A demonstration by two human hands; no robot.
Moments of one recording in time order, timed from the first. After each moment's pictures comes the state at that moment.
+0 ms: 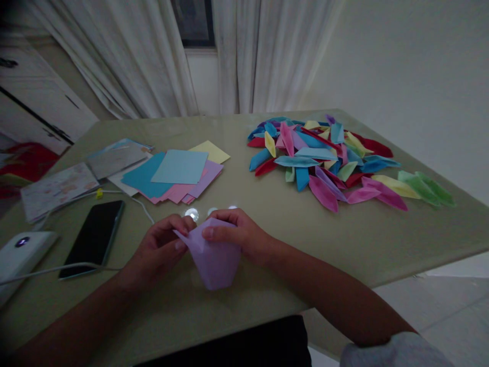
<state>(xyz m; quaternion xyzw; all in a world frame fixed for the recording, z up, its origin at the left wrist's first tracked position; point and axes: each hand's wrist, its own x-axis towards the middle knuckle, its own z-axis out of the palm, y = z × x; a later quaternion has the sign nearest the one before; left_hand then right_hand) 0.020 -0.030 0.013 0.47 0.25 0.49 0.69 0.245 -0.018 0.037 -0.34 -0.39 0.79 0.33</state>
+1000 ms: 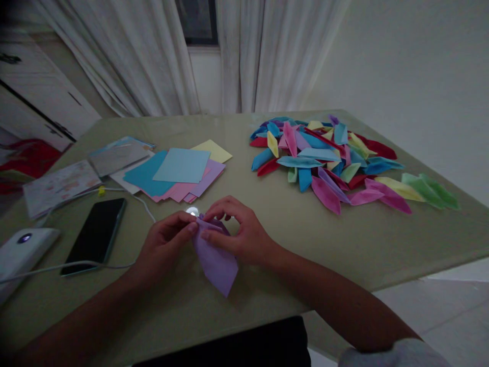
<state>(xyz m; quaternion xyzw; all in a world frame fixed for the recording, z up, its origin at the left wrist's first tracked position) 0.029 -0.030 0.019 0.51 0.41 0.48 0.59 0.246 -0.013 0.033 -0.32 -0.69 0.44 0.47</state>
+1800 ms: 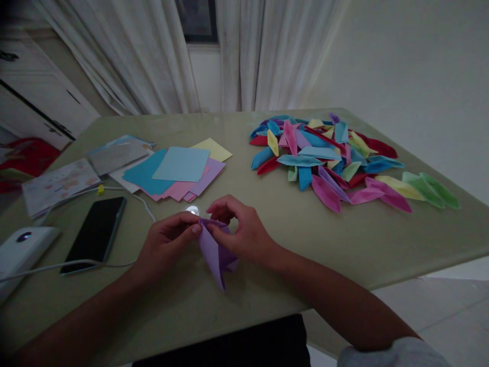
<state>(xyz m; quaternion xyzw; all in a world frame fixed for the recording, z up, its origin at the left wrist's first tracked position) 0.030 -0.029 0.019 0.53 0.42 0.48 0.56 0.241 -0.018 0.036 -0.37 -0.66 0.46 0.46</state>
